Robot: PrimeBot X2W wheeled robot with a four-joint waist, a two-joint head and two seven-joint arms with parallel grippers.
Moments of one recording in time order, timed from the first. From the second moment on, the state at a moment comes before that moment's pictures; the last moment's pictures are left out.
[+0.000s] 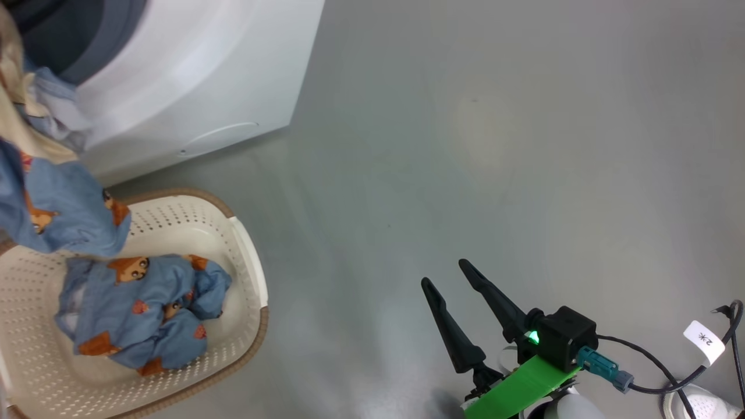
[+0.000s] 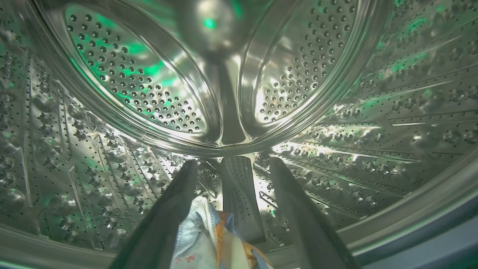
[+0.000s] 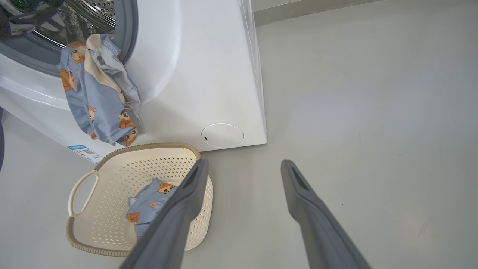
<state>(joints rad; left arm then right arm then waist) -1.32 0.32 -0.12 1.08 -0.31 0.08 -0.26 -0.15 -0.04 0.35 0.13 0.31 0.13 -0.25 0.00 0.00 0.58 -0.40</state>
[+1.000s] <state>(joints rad) -0.95 0.15 -0.07 0.93 -0.32 0.03 -0.26 -0.13 -0.05 0.20 0.19 0.22 0.13 -0.25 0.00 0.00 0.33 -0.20</state>
